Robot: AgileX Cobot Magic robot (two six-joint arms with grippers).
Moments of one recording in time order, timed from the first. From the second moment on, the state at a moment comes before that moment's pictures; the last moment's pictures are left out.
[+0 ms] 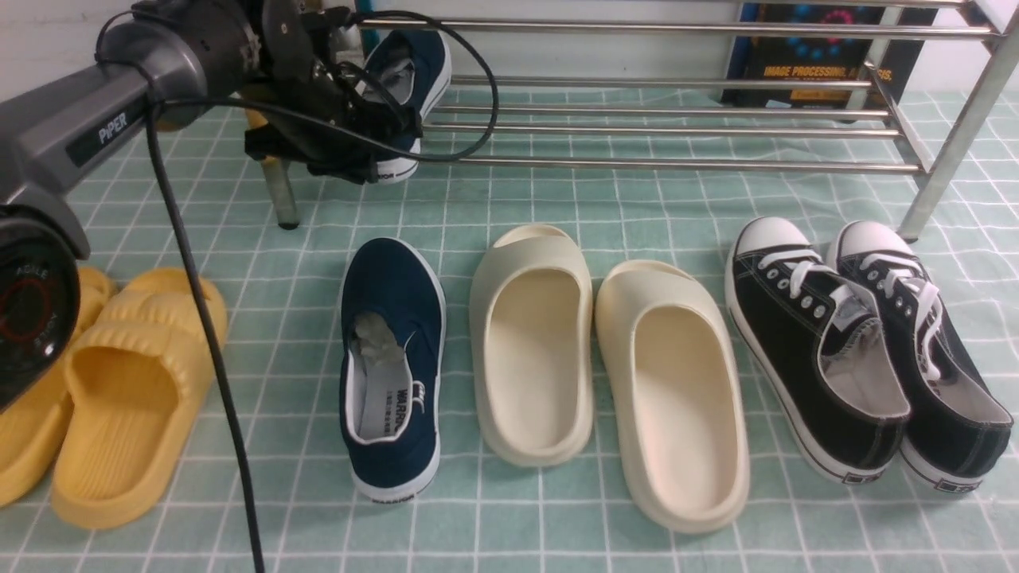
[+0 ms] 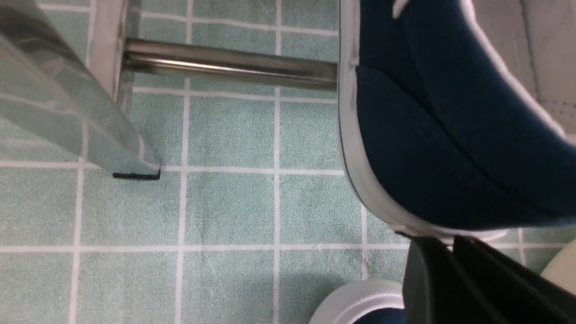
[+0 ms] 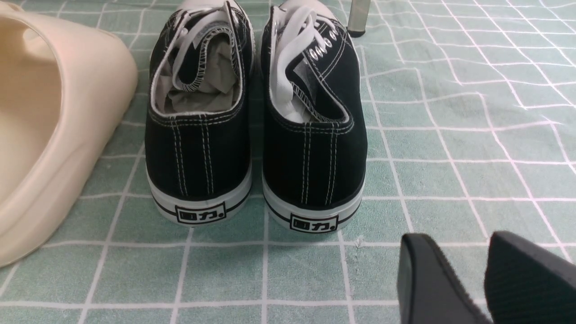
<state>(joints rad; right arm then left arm) -0.03 -0.01 0.02 -0.07 0.38 0.07 -0.18 2.14 -1.92 -0.10 0.78 -0.19</state>
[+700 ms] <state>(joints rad) -0.03 -0.01 0.02 -0.07 0.38 0.07 -0.28 1.81 -2.18 -0.01 1.25 -0.21</state>
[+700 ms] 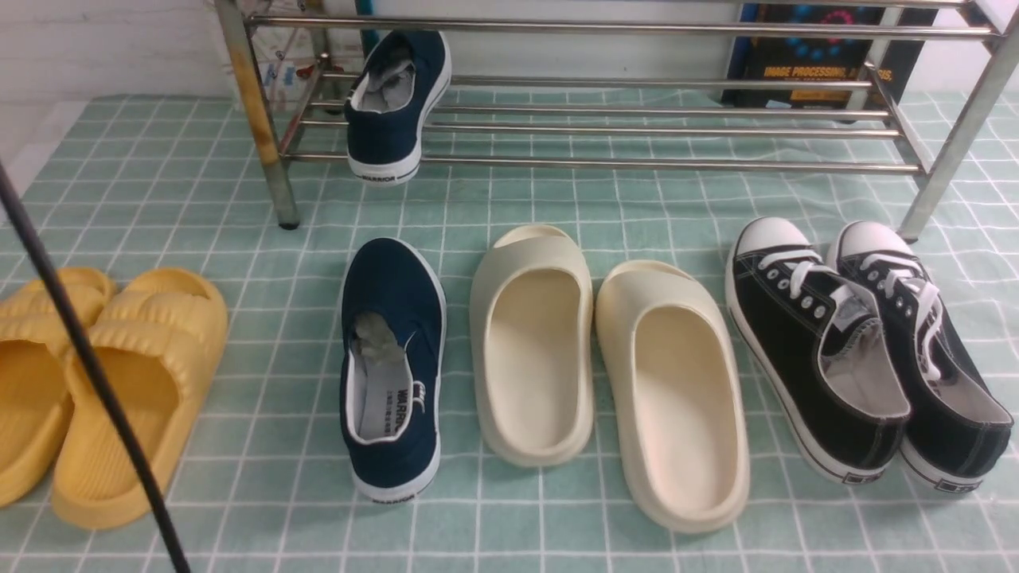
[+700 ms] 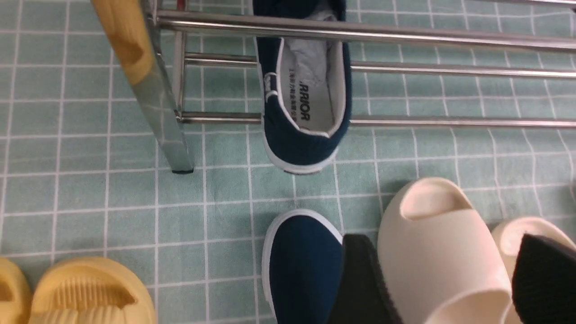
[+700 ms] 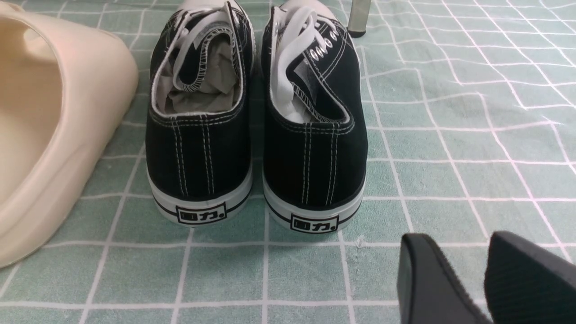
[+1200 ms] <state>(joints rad) -0.03 -0.01 0.02 -0.07 0.38 0.07 -0.39 1.42 -1.33 0.12 1.25 -0.39</state>
